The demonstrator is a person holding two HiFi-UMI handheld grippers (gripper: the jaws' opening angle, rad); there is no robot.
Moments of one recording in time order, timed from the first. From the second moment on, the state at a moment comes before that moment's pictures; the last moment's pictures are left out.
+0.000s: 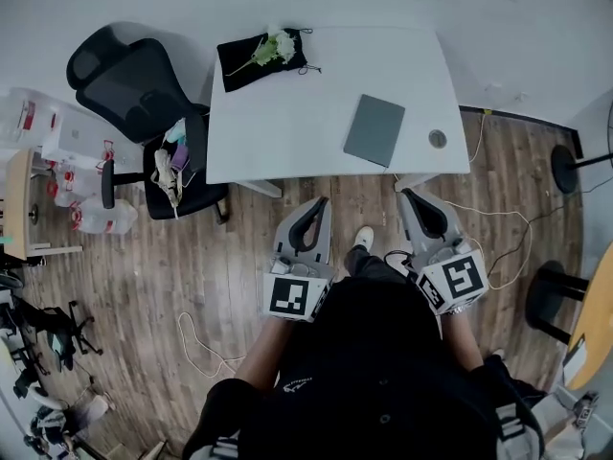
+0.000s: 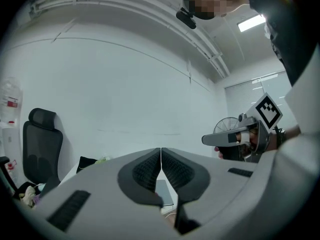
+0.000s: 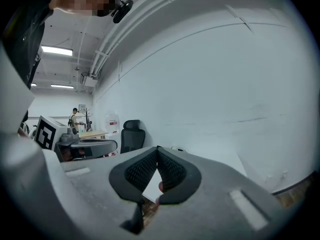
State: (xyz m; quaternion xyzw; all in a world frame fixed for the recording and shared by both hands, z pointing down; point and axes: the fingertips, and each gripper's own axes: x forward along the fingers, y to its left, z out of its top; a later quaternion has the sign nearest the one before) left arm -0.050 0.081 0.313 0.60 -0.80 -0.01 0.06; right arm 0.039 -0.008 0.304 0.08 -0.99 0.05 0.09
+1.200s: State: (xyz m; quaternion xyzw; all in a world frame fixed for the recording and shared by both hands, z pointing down) left arm -0.142 -0.028 0.335 0.63 -0.77 -0.04 0.08; right arm -0.078 -0.105 0.375 0.08 -0.98 0.03 0.20
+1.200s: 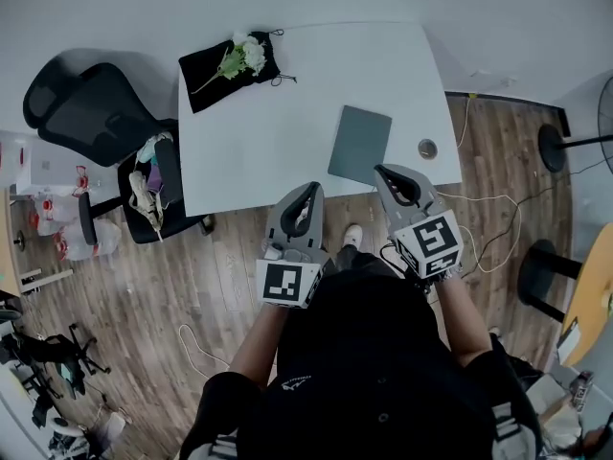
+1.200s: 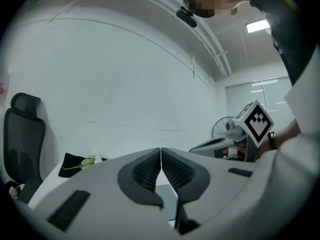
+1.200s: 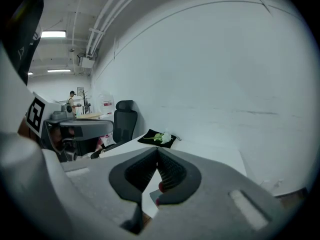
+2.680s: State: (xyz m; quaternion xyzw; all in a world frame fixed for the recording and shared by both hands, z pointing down) left arm -0.252 -0.106 0.357 0.75 -0.65 -0.04 0.12; right arm -0.175 -0.111 0.614 0.16 -0.87 0.12 0.45
